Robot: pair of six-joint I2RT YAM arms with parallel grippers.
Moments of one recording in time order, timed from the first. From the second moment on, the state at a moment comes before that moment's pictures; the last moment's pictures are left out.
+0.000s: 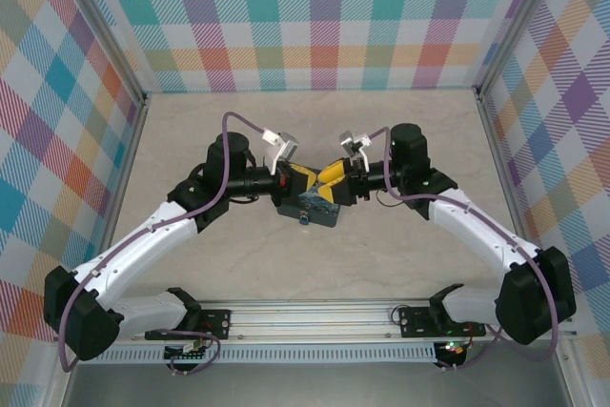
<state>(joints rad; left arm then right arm) -0.64 1.17 1.01 -0.19 0.62 -0.25 0.48 1.26 0.91 0.02 -1.15 0.24</state>
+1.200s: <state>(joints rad) -0.65 1.19 1.02 -0.16 0.64 -0.27 0.49 1.30 0.91 0.05 -1.17 0.25</state>
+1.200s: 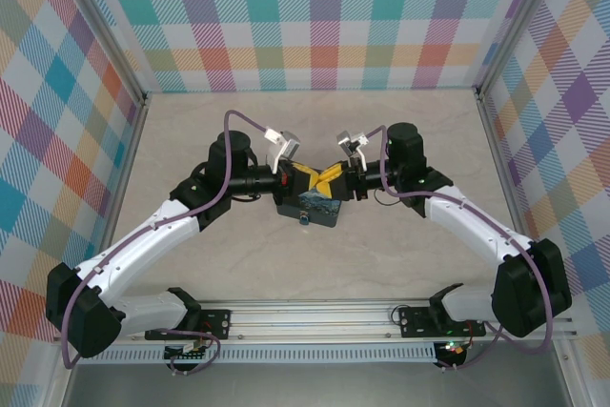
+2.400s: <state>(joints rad) -0.60 1.09 0.48 0.03 0.33 -0.61 0.49 1.48 0.78 0.07 -0.66 0.41</state>
